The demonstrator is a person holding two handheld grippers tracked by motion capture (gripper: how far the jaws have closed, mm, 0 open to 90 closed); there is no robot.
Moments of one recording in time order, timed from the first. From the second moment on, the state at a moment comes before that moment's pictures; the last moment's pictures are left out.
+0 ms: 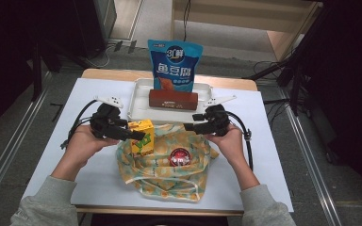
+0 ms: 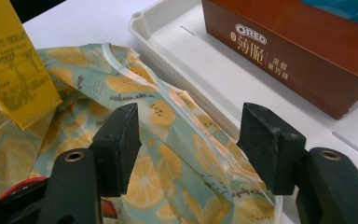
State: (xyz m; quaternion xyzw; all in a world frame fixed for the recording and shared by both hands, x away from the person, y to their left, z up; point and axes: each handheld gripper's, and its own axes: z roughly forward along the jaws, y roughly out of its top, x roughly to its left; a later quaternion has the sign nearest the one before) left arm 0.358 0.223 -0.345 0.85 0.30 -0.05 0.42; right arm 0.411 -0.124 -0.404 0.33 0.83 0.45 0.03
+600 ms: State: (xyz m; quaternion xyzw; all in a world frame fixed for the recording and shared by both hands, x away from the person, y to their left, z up) left arm 0.373 0.229 -0.328 0.85 0.30 -0.03 0.43; right arm 0.406 -0.123 -0.403 0.33 0.83 0.45 0.03
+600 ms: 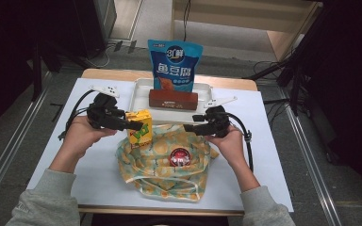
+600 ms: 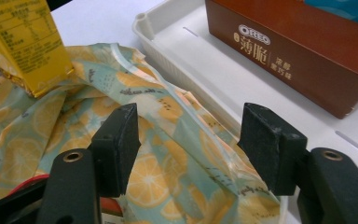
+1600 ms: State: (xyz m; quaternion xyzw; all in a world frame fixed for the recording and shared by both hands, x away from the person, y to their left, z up) left arm 0.414 0.234 -0.322 0.85 0.32 0.00 0.42; right arm 0.387 -0.123 -0.404 0.32 0.83 0.45 0.03
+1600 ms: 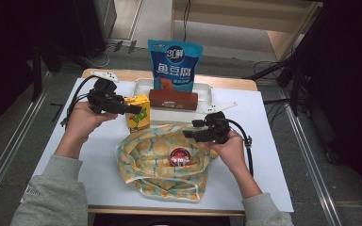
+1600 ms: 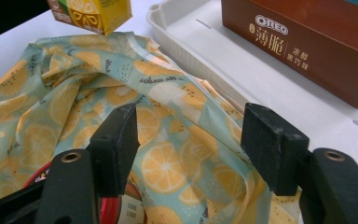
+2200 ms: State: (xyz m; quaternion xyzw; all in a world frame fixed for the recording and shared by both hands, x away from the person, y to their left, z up) left arm 0.445 0.236 -0.336 0.83 0.34 0.02 0.43; right arm 0.387 -0.123 -0.405 0.32 0.83 0.45 0.03
